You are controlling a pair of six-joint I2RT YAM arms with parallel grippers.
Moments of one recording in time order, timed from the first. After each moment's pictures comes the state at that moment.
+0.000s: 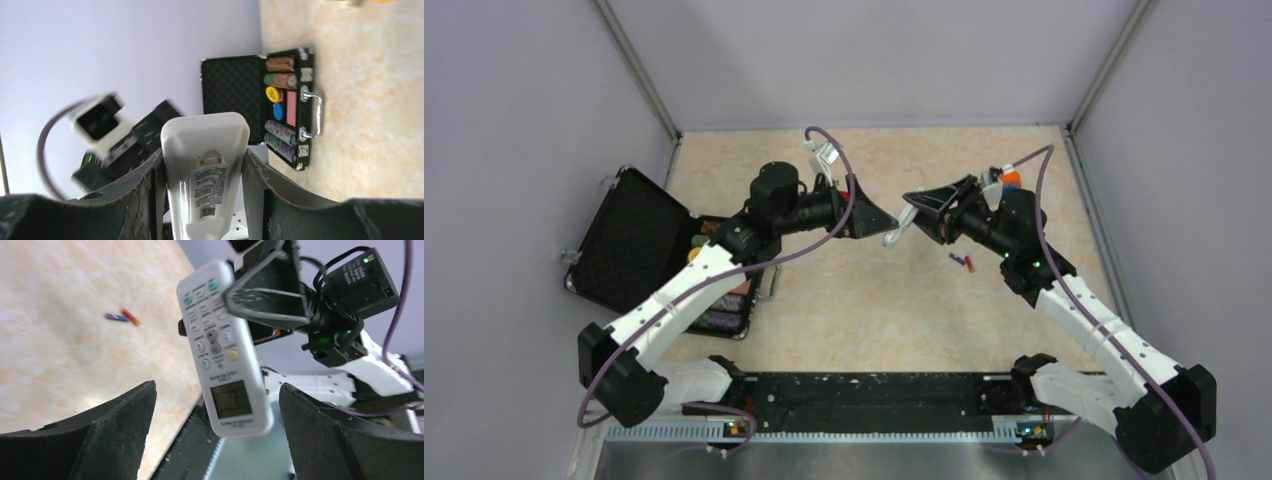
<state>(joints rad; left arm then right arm) -0.63 1.27 1.14 -0.09 0.62 -0.79 0.46 1.00 0.79 0.12 -0.37 1.42</state>
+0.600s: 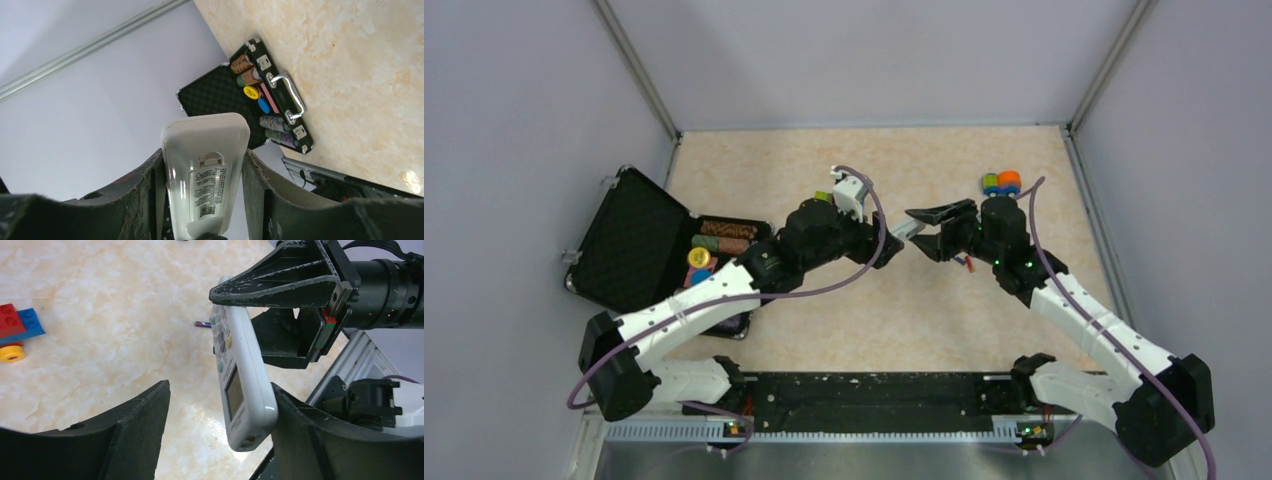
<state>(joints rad) -0.87 1.21 1.01 -0.08 0.06 -0.43 0.49 1.02 0.76 -0.15 -0.24 1.74</state>
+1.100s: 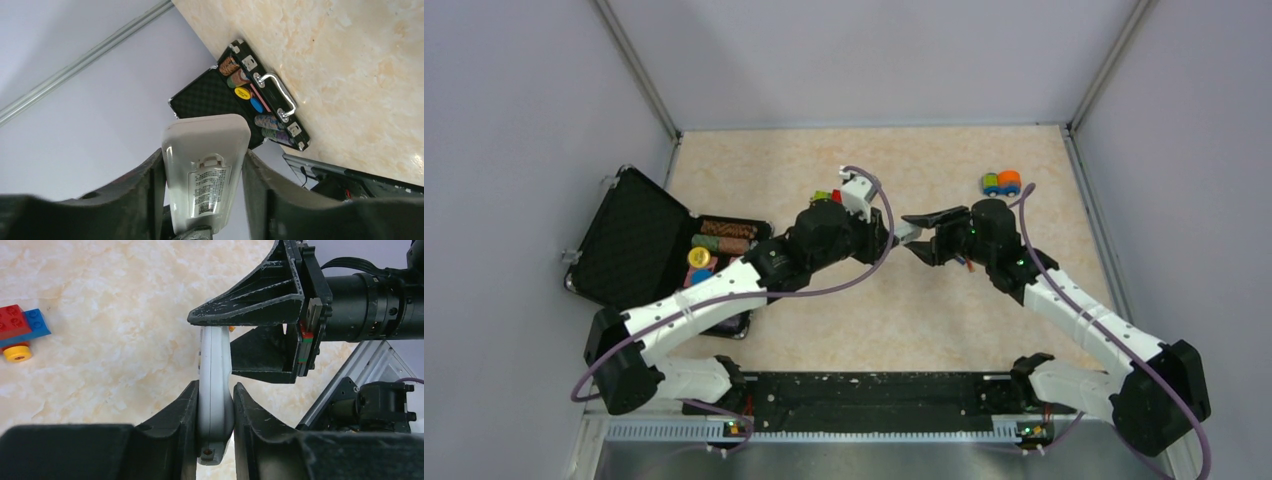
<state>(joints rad) -0.91 1.27 1.05 -0.11 -0.02 -0.40 0.51 1.08 0.74 -0.15 -0.24 1.81</state>
